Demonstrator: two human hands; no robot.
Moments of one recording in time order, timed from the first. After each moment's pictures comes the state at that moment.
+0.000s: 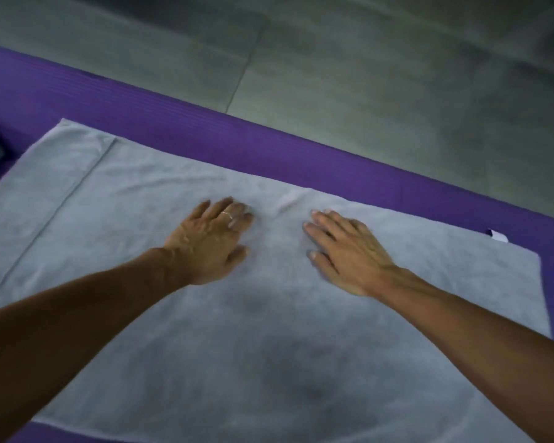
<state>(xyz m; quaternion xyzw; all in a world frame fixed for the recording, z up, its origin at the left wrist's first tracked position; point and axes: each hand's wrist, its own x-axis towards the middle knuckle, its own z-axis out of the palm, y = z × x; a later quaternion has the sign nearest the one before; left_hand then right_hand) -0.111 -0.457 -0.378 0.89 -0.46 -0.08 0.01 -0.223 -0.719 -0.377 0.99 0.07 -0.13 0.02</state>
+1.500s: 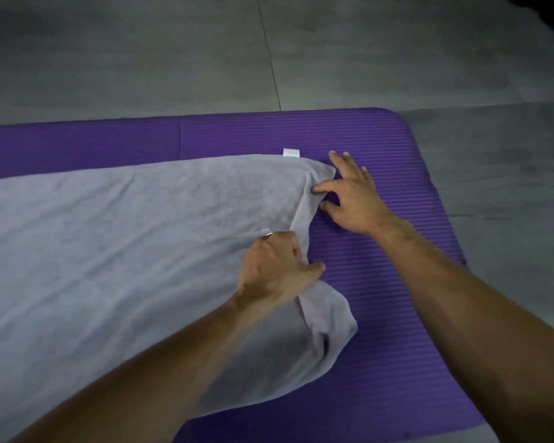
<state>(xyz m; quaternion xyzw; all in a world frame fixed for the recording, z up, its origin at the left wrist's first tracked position) -0.417 -0.811 -0.342 0.87 -0.30 -0.25 0.29 -0.454 -1.005 -0.361 0.95 -0.23 -0.07 -0.18</state>
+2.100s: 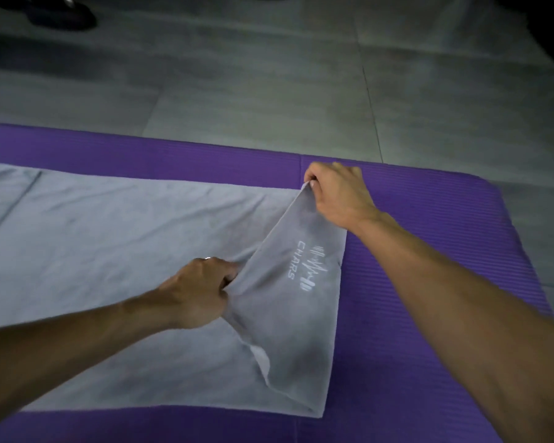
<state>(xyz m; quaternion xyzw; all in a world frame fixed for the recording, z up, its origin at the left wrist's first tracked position) -0.278 -0.569 -0.288 0.88 -0.34 -0.31 0.12 -0.289 -0.844 -0.299 0.98 -0.10 0.09 -0.11</state>
